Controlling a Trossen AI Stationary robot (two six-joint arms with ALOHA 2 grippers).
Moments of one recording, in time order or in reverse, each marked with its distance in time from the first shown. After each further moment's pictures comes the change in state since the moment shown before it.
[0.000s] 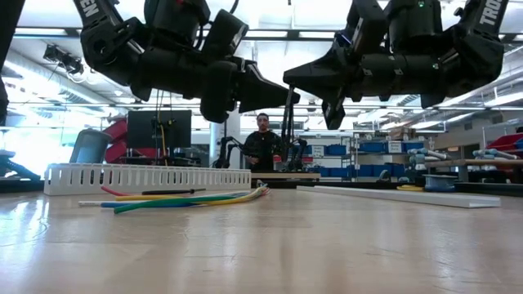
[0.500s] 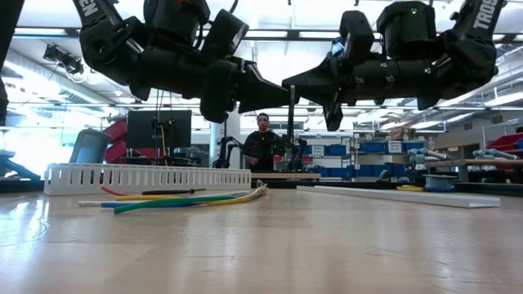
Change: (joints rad) left arm -0.014 0.000 0.000 -0.021 -0.010 -0.009; right arm -0.074 0.000 0.000 0.000 0.044 -0.047
